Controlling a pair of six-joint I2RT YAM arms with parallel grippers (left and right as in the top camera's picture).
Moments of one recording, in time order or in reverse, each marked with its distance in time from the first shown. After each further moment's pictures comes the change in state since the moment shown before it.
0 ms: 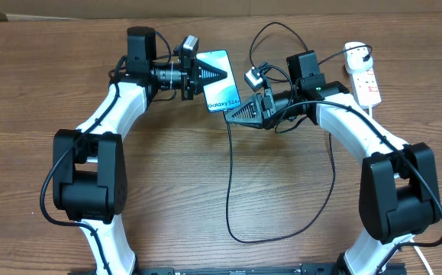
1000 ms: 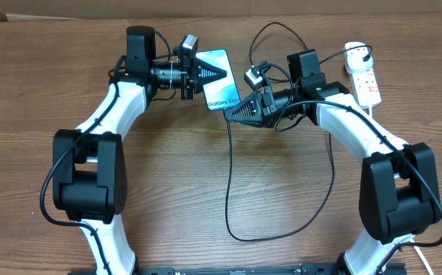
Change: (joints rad) left arm 0.000 0.000 0.004 0.001 -0.003 -0.020; right arm -0.001 0.000 -0.003 0.059 -0.006 0.106
